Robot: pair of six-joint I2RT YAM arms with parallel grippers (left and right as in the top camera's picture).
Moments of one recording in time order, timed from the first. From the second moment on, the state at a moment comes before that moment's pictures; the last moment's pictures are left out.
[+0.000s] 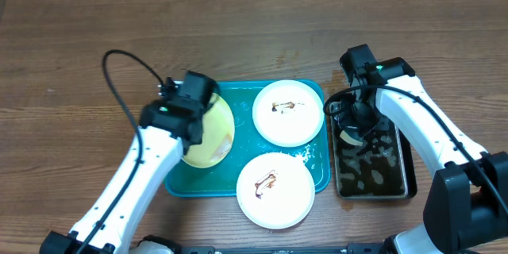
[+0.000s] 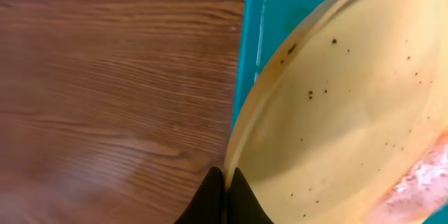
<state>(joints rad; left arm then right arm) -0.35 1.40 1.05 -1.02 -0.53 -0.37 0.27 1.71 1.27 -1.15 0.09 0.46</state>
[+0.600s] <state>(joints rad) -0.71 1.40 1.05 -1.01 -1.11 -0.45 0.27 1.71 1.27 -1.15 0.09 0.46</state>
